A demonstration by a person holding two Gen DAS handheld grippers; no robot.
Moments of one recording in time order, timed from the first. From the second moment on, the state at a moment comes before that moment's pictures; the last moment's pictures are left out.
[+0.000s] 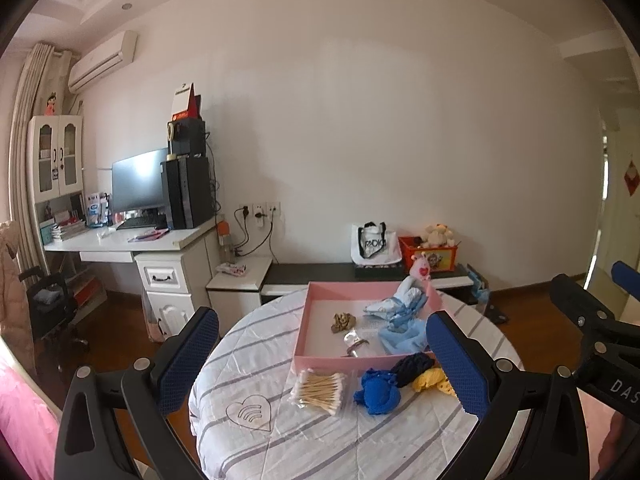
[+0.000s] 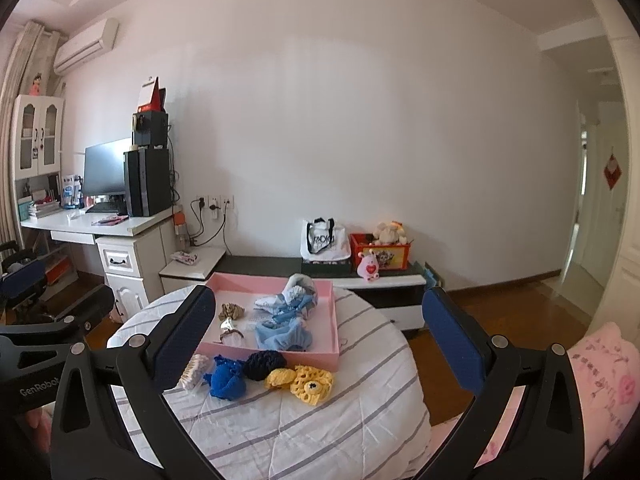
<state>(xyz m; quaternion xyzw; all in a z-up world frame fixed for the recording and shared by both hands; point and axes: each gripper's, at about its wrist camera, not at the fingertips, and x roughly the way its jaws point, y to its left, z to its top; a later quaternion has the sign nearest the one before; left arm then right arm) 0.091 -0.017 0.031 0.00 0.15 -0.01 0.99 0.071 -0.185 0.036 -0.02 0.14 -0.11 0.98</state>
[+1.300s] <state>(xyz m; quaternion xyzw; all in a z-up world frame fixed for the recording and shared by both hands) 0.235 0.026 -0.064 -0.03 0.39 0.02 0.92 0.184 -0.201 -0.105 -0.02 0.39 -0.12 0.91</state>
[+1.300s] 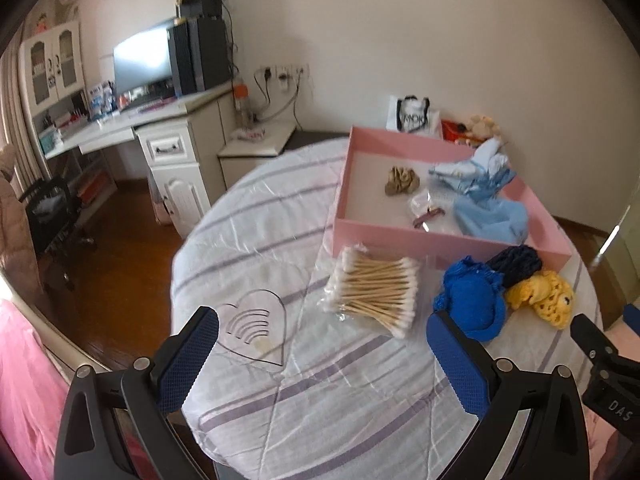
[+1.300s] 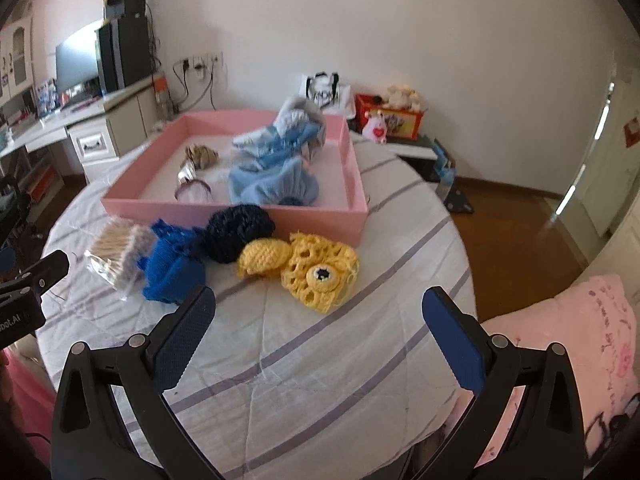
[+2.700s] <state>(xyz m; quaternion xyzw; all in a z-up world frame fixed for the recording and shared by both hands) 0.339 0.030 -0.140 -0.03 0.44 -0.06 0.89 0.258 -0.218 -0.154 0.04 0.48 -0.11 0.87</state>
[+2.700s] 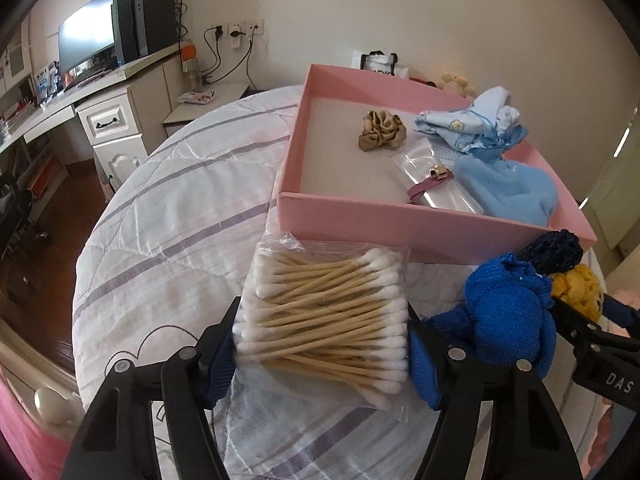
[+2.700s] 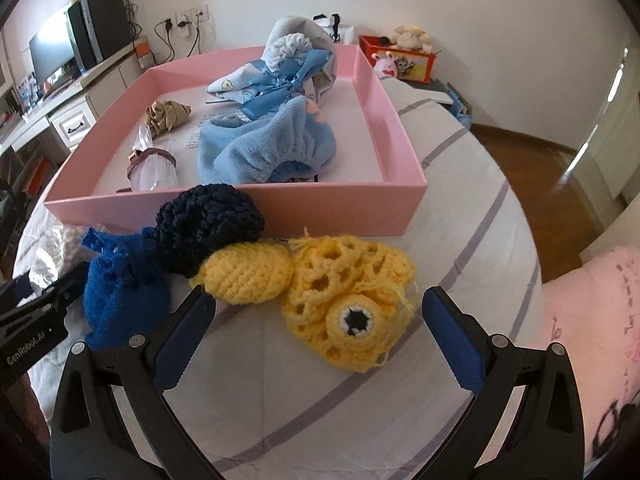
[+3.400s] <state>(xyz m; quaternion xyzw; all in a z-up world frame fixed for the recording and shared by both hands) 0.341 0.024 -0.138 -0.02 0.45 -0.05 0.89 0.264 -0.231 -0.160 0.08 0.47 -0.09 0.87</state>
